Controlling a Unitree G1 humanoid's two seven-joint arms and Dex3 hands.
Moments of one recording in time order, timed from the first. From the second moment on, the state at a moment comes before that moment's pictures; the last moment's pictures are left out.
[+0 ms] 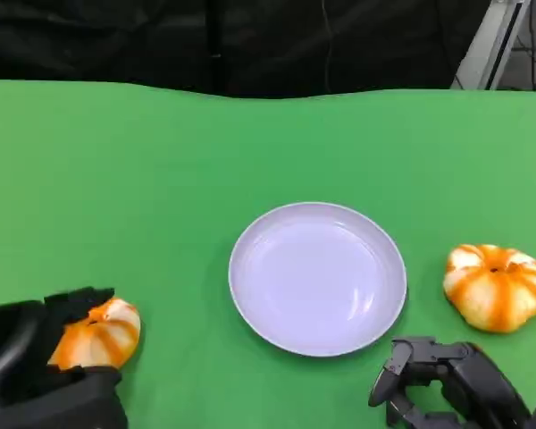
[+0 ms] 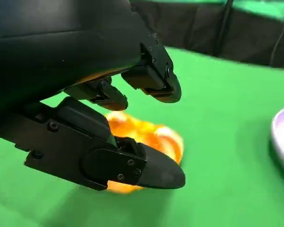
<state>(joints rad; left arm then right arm) 0.12 0.40 -0.01 0.03 0.71 -0.13 -0.02 -0.05 -0.08 0.10 0.70 0.02 -0.88 0.41</state>
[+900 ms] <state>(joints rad) -0.07 0.46 -0.18 0.36 0.66 -0.10 0.00 -0.04 -0.08 0.10 0.69 0.02 -0.88 0.41</state>
